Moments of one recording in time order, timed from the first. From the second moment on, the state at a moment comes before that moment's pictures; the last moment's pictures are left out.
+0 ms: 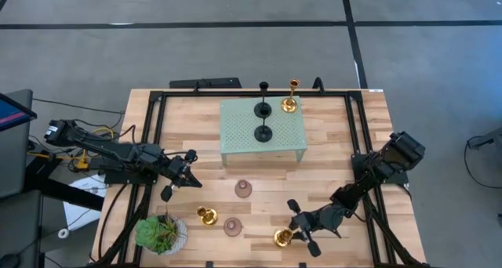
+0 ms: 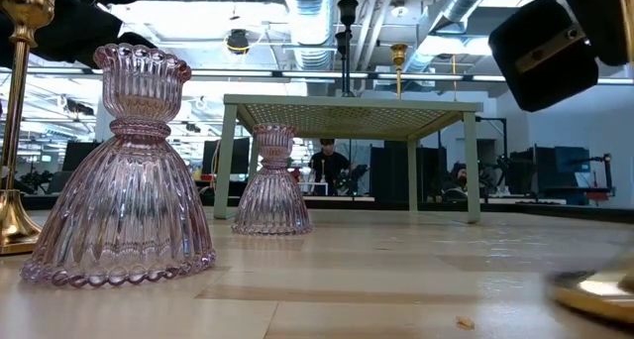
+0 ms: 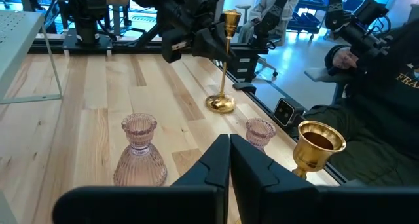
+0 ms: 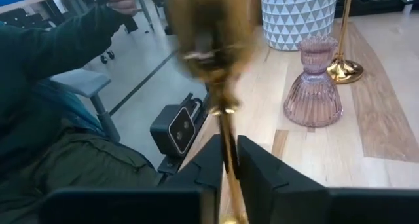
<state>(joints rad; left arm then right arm) -0.28 0.42 0.15 0.26 0.18 -0.06 0.76 1.75 0.62 0.85 0.29 0.34</state>
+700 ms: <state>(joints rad) -0.28 0.42 0.15 0.26 0.18 -0.06 0.65 1.35 0.62 0.43 0.39 0.31</state>
